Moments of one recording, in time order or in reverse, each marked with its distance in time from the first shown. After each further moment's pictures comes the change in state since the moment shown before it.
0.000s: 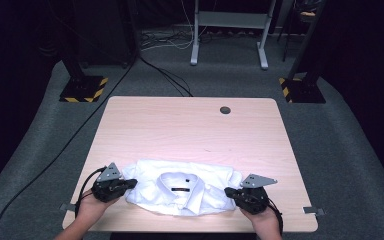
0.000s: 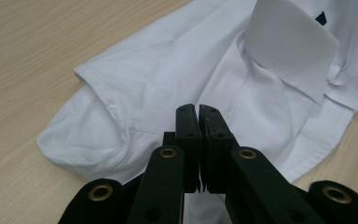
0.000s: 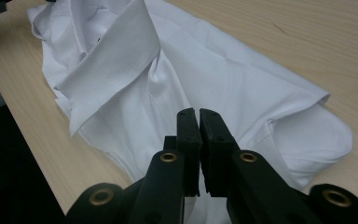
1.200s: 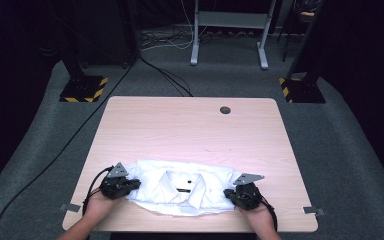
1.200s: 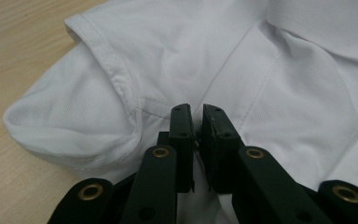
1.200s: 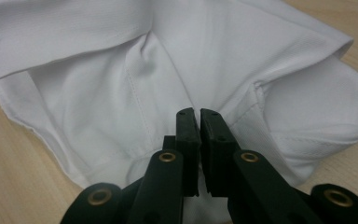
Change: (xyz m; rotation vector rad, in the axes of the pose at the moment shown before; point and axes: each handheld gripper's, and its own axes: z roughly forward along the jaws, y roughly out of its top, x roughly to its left) left arm 0.014 -0.011 0.034 0.077 0.013 -0.056; right arm -0.020 -0.016 0.041 0.149 -0.043 0.008
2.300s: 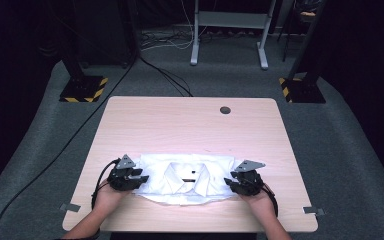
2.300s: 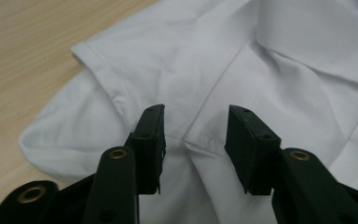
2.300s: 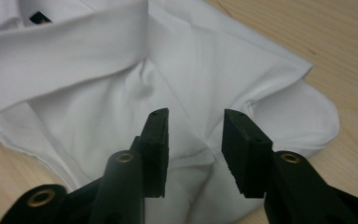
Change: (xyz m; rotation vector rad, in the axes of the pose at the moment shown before) left arm -0.002 0.033 0.011 -0.032 0.056 -0.036; right arm -0.023 0.029 0.001 -0.060 -0.100 -0.055
